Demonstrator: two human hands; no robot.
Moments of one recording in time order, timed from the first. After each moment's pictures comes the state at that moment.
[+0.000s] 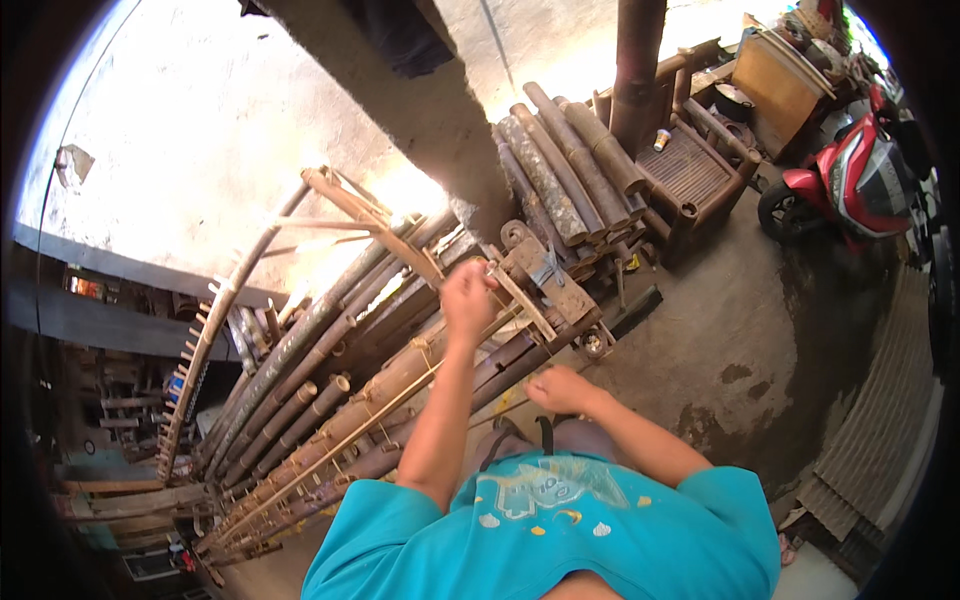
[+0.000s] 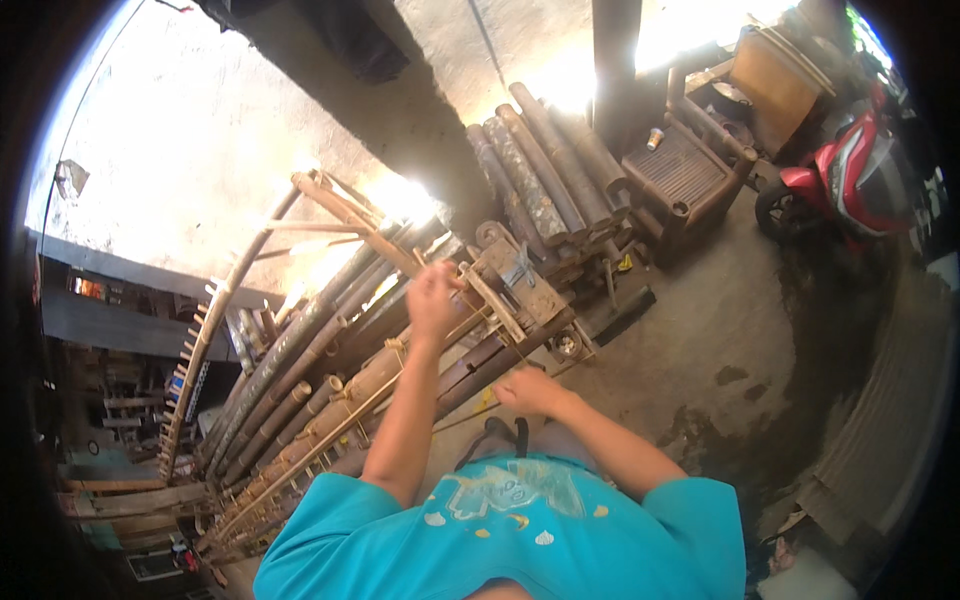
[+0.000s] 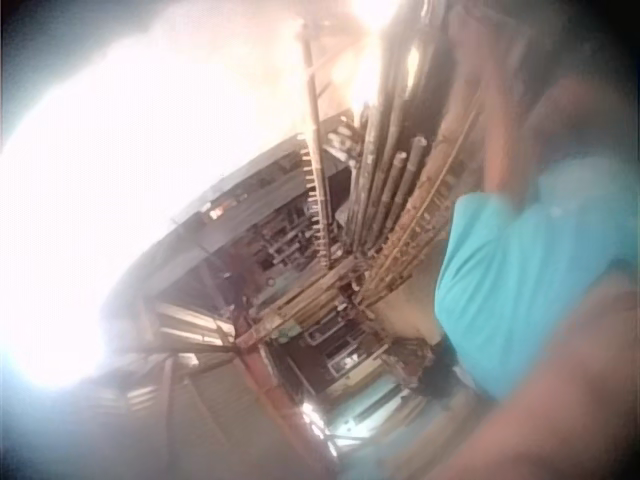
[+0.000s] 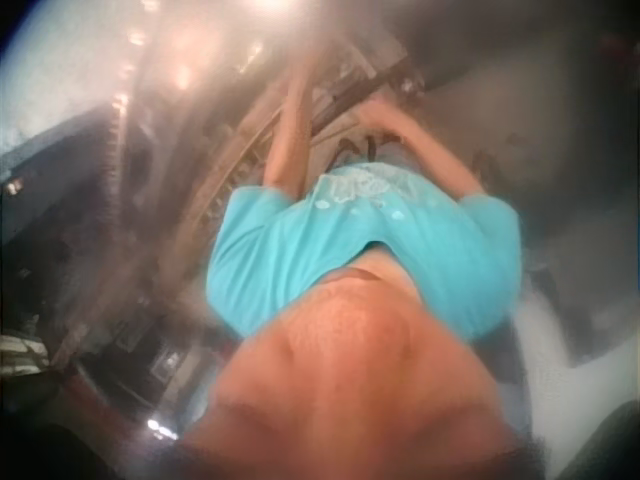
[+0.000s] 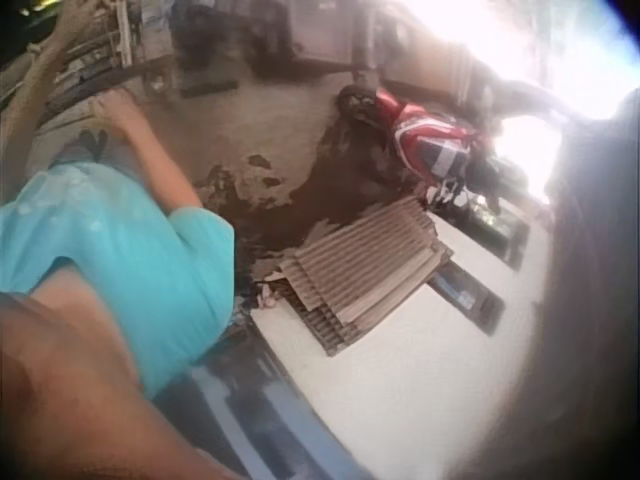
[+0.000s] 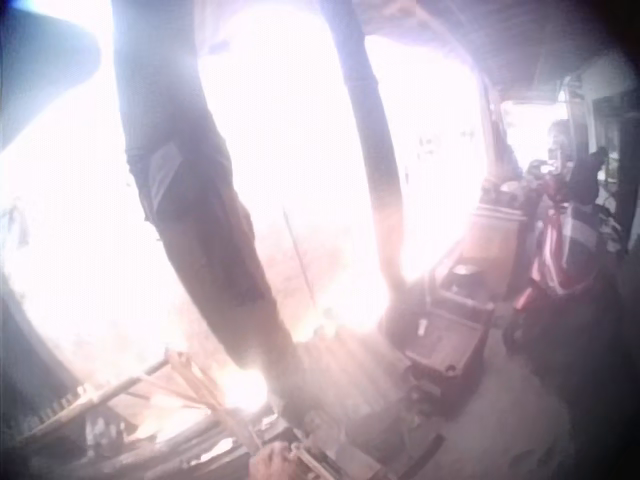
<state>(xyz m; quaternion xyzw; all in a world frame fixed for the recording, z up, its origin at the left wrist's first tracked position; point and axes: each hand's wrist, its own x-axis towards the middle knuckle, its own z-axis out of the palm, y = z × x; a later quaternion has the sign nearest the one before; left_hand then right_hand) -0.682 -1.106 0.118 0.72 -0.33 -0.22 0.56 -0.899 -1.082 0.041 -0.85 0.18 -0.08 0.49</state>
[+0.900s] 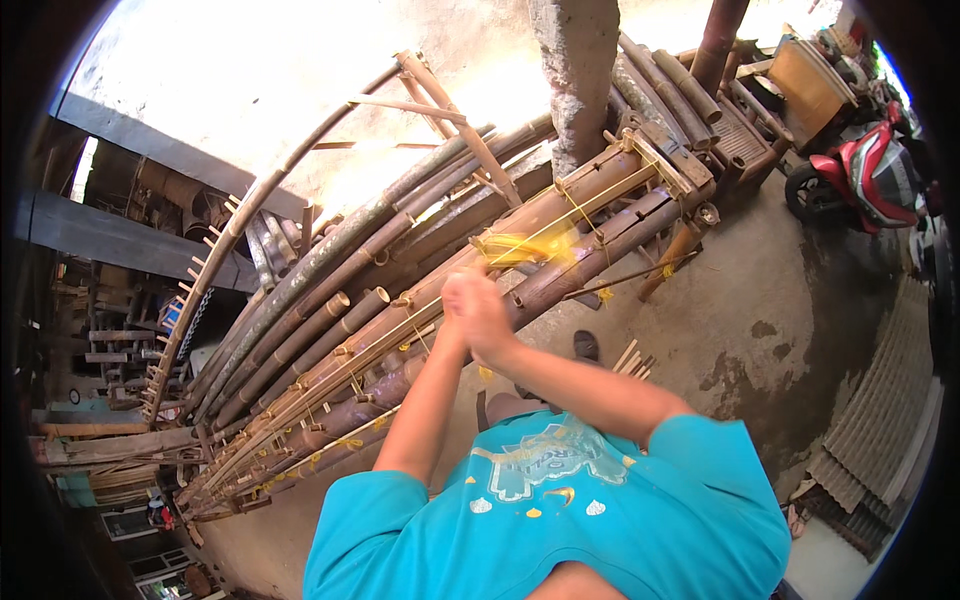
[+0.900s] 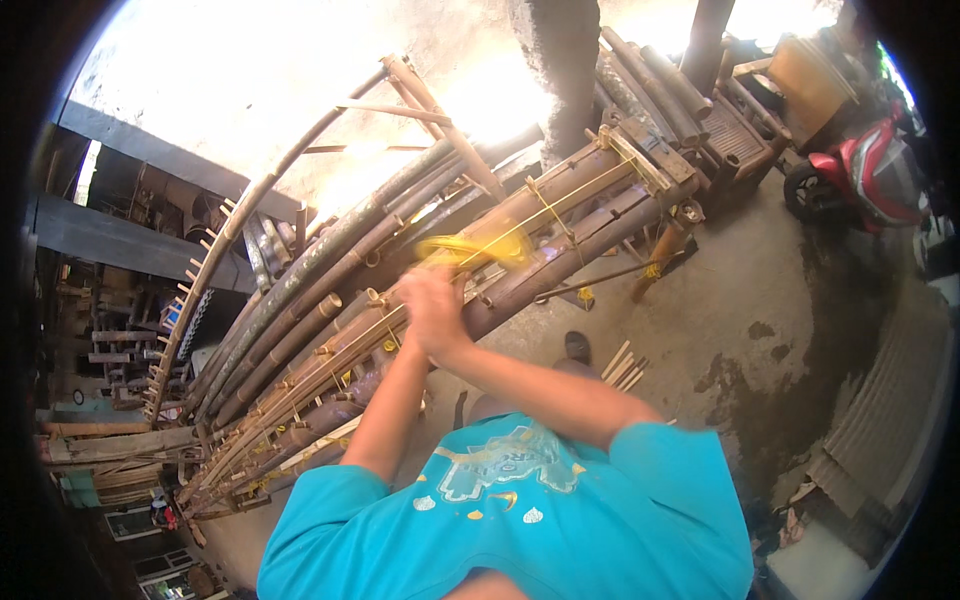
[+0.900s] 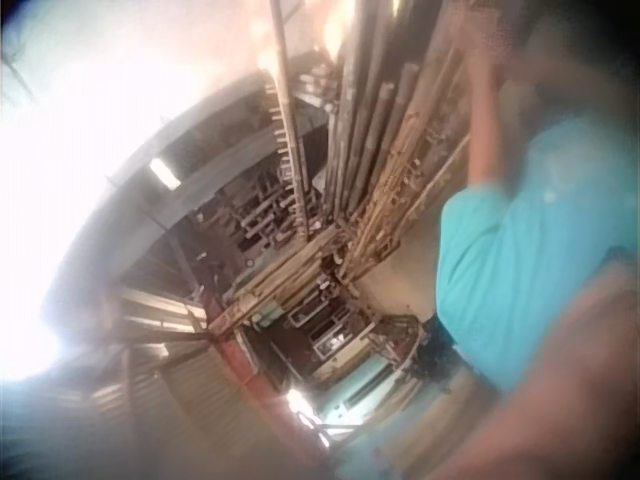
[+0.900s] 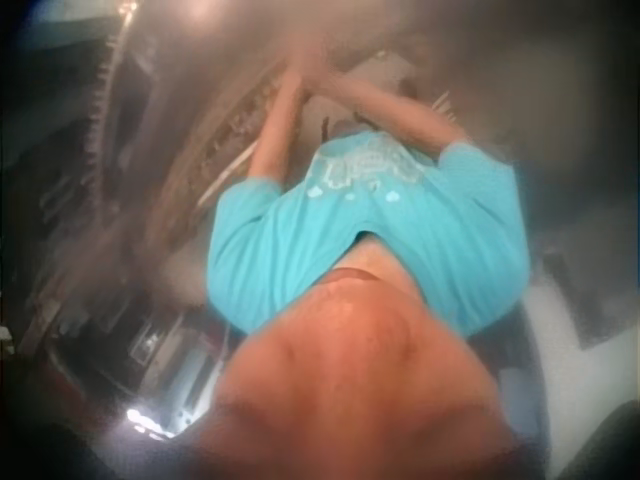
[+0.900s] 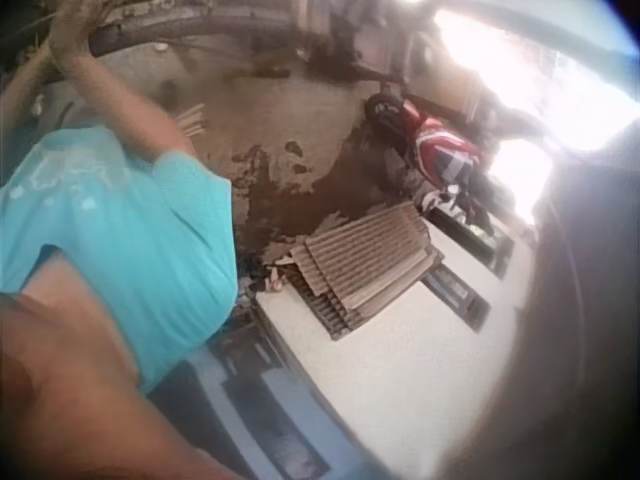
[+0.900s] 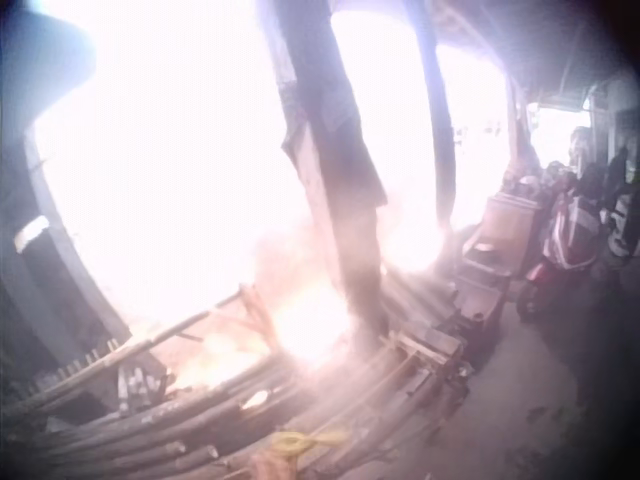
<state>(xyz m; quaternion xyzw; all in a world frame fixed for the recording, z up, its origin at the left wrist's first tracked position) -0.533 -0.724 0.055 0.86 -0.47 -0.10 0.17 -0.619 -0.745 0.133 -0.48 0.21 -0.35 0.77</state>
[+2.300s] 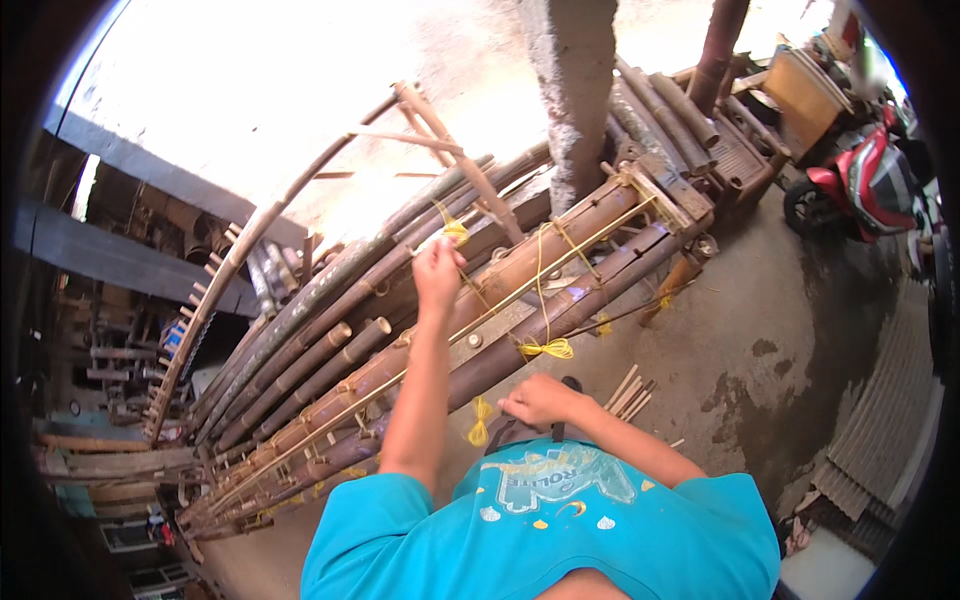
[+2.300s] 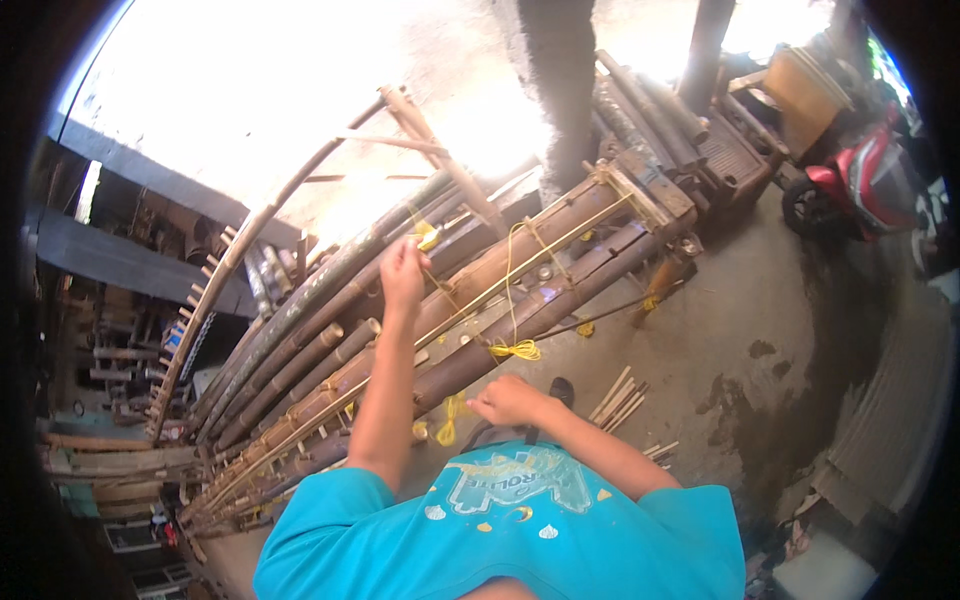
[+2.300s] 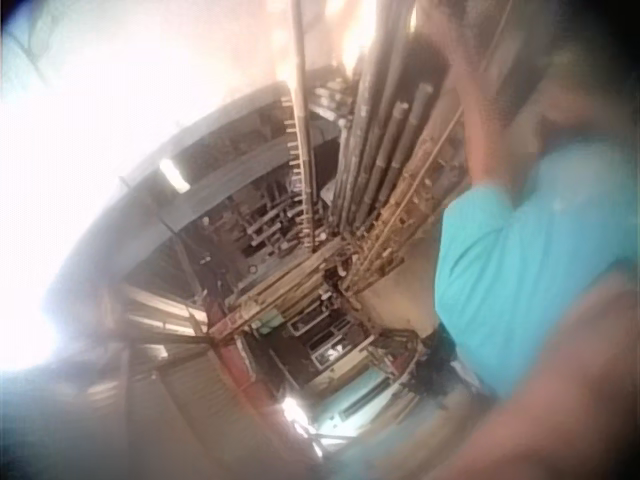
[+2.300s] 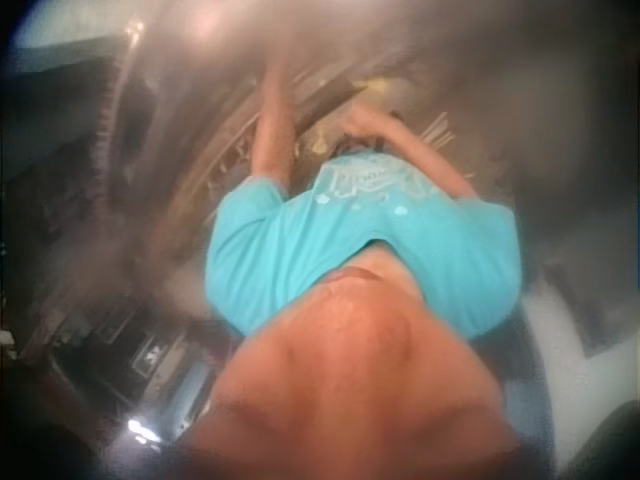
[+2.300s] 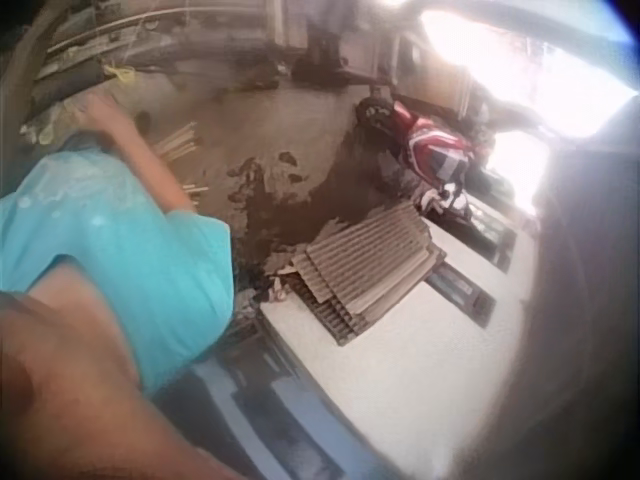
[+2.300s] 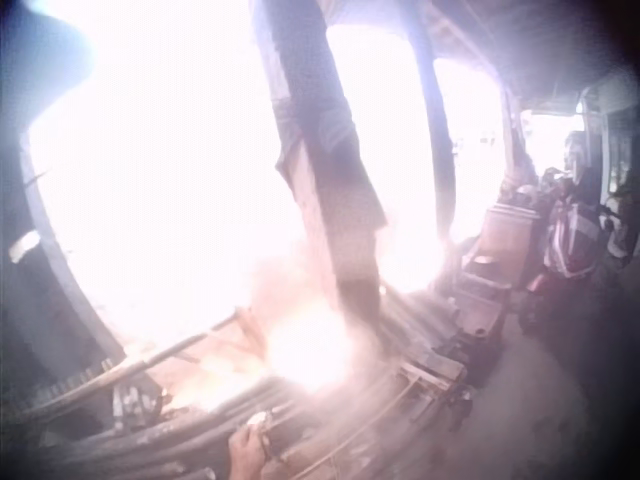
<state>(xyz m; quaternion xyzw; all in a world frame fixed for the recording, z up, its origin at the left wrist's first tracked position) -0.486 -0.810 0.119 0.69 -0.28 -0.23 0.63 -0.735 -0.773 0.077 -0.86 0.11 0.02 0.50</state>
